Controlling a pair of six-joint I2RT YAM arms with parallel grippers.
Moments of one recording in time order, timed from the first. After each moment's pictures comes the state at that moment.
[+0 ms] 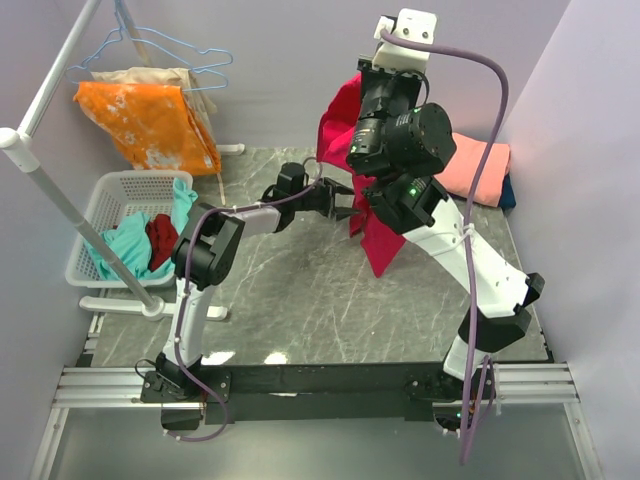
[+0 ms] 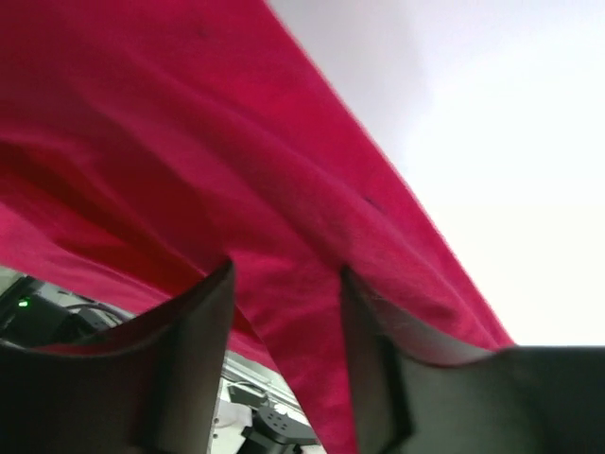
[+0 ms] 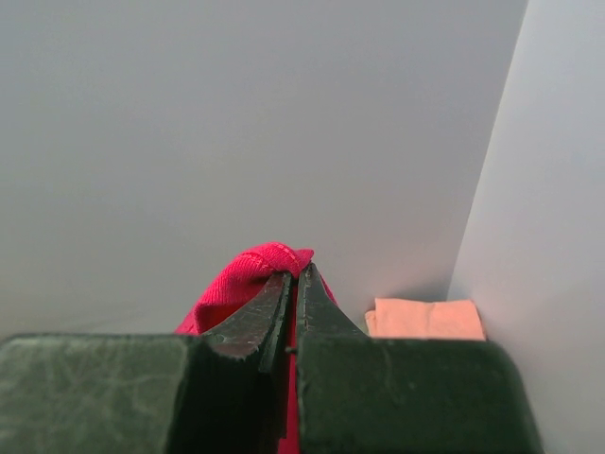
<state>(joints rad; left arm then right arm) -0.52 2.22 1.48 0.47 0.83 -1.98 0.98 1.68 2.22 0.27 1.18 -0.73</state>
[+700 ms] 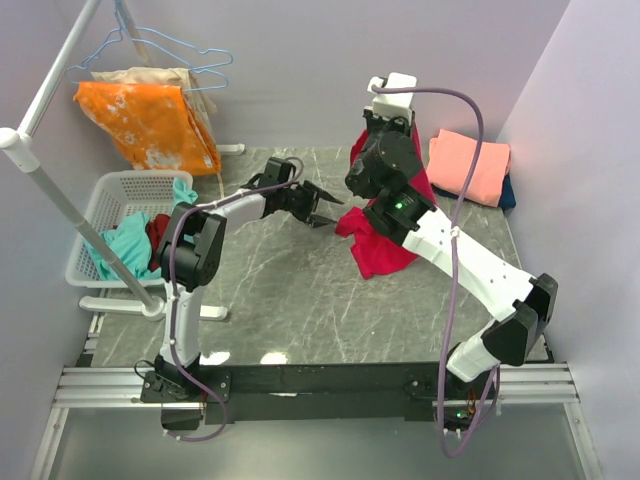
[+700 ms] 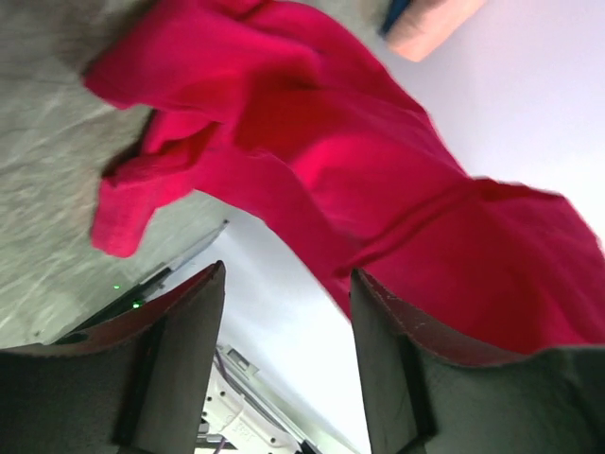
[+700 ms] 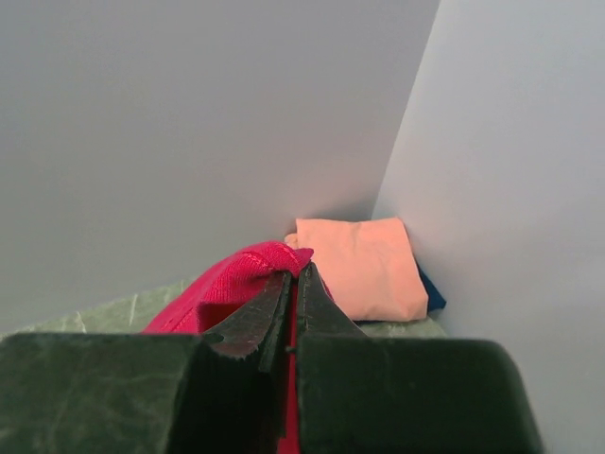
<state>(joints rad) -0.43 2.14 1.51 -0.09 0.76 -1.59 0.82 1.52 1.60 0.39 1.27 -0.57</state>
